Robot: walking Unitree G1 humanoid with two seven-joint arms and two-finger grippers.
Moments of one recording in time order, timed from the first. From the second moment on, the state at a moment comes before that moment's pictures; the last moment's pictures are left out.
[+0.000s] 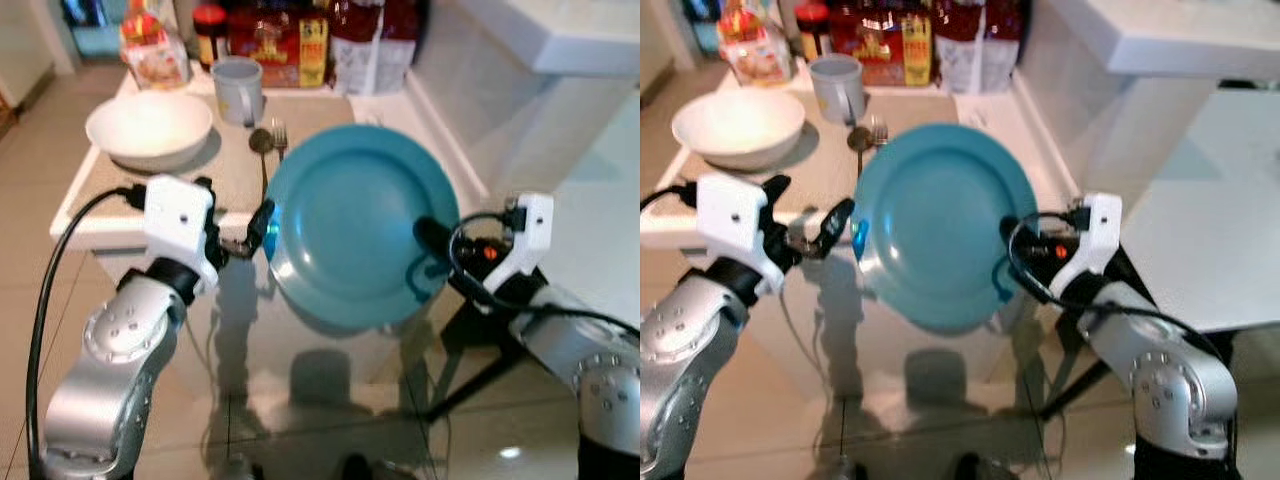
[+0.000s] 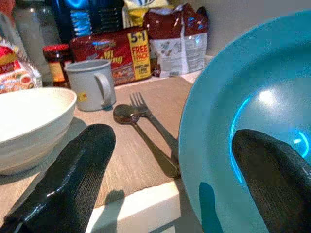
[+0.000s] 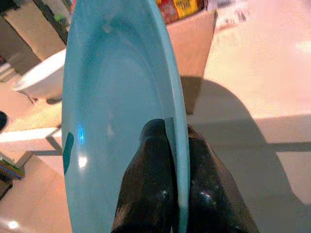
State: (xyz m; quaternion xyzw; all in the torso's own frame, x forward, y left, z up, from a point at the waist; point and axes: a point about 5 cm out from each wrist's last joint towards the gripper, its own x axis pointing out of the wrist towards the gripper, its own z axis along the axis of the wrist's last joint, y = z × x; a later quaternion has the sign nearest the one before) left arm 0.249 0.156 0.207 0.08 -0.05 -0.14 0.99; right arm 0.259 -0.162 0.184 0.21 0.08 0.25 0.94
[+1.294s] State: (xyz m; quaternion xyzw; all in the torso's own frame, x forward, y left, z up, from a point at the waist) left arm 0.255 0.138 0.202 0.09 -0.06 -0.13 0.99; right arm 0.256 -0.190 0.170 0.19 0.07 0.21 0.96
